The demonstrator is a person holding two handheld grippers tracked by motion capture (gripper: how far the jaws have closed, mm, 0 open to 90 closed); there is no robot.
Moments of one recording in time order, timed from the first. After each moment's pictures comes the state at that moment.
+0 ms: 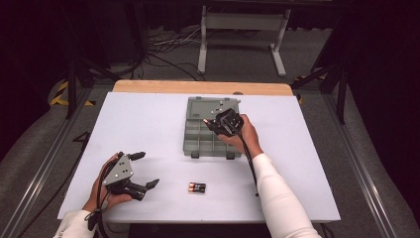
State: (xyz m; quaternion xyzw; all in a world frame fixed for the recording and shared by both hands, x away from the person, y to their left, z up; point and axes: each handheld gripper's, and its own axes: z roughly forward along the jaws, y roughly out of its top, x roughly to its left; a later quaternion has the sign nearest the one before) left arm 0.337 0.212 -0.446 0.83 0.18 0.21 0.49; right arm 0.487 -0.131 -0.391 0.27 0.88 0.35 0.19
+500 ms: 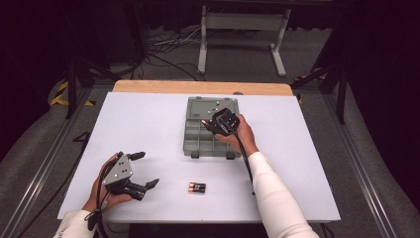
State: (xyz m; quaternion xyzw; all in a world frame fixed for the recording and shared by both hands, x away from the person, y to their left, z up) left arm 0.337 0.213 -0.446 0.83 0.19 0.21 0.49; right arm 0.499 -0.122 -0.403 0.28 0.88 0.33 0.17
